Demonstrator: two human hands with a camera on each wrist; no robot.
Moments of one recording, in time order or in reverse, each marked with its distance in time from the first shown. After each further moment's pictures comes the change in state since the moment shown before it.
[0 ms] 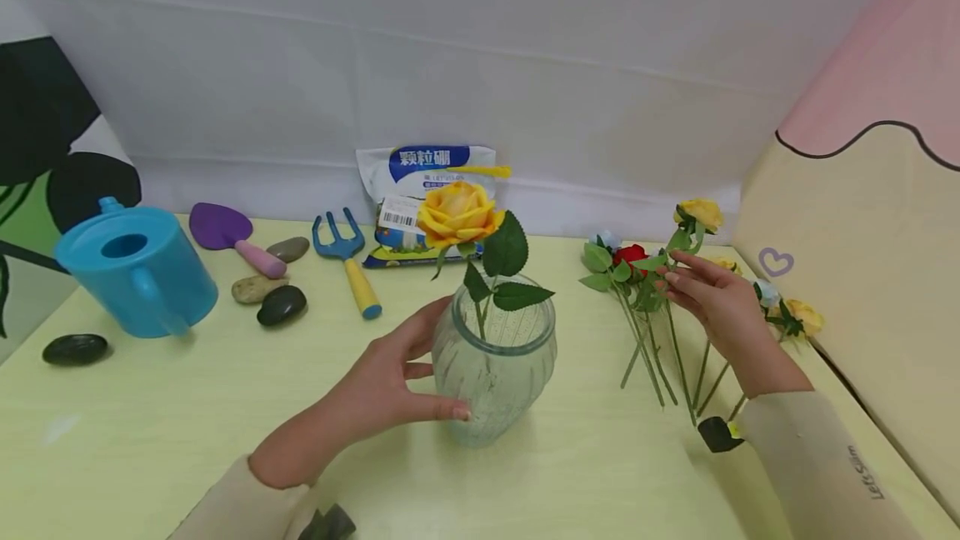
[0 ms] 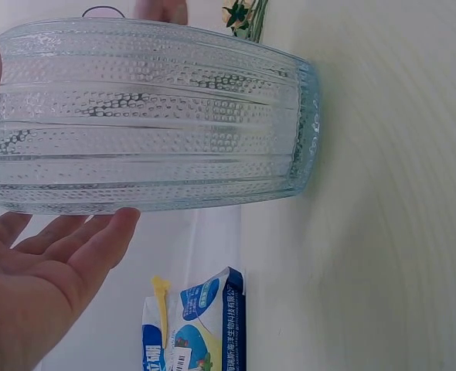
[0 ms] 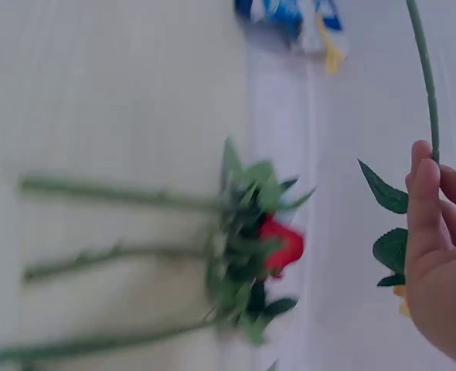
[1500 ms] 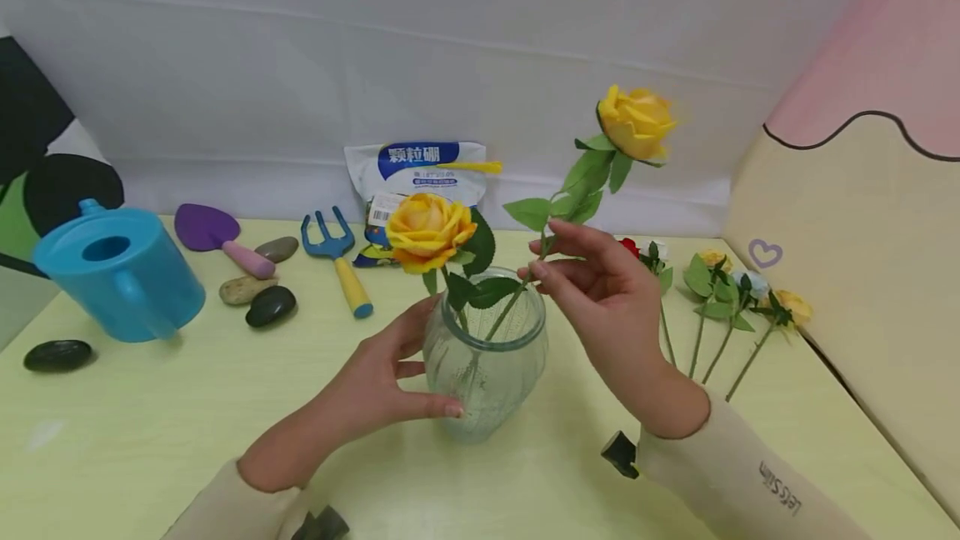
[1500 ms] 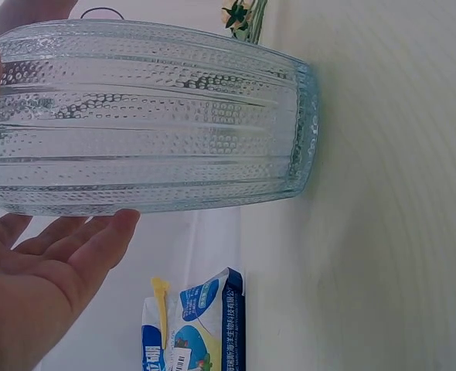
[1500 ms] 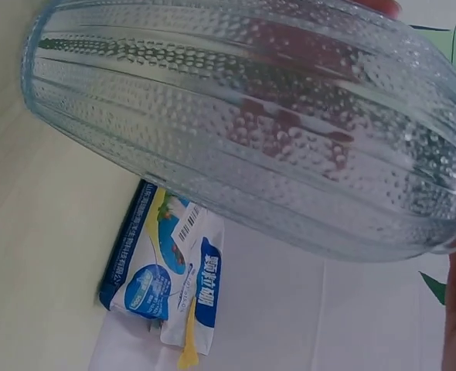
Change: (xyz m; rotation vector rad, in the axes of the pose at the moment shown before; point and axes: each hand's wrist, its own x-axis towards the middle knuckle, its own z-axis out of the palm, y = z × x) left_hand 0.000 -0.001 0.002 0.013 0.012 0.005; right_hand -0.055 -0.025 0.169 -0.117 -0.094 -0.754
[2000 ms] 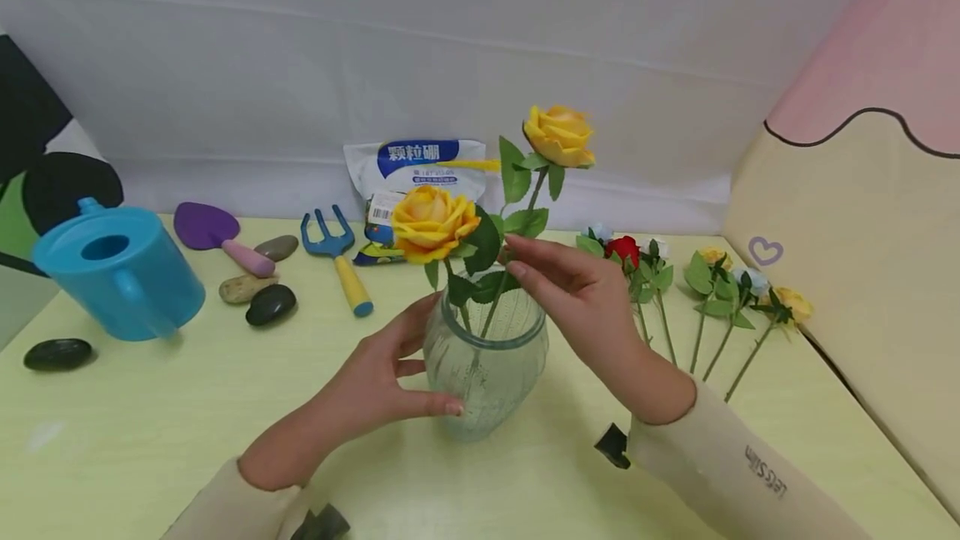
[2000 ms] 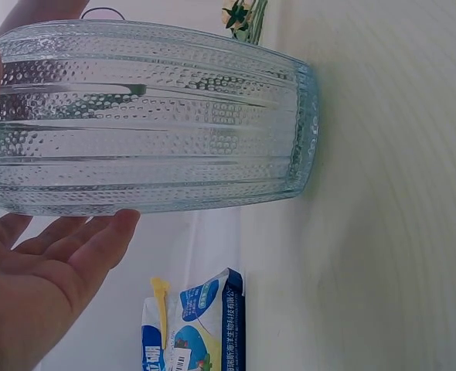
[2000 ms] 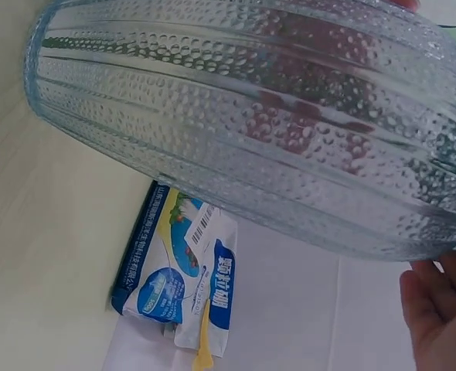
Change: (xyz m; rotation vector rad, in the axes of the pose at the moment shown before) left_hand -0.001 0.002 -0.001 -0.007 -0.004 0.001; right_hand 0.003 0.008 0.006 -0.185 -0.124 0.226
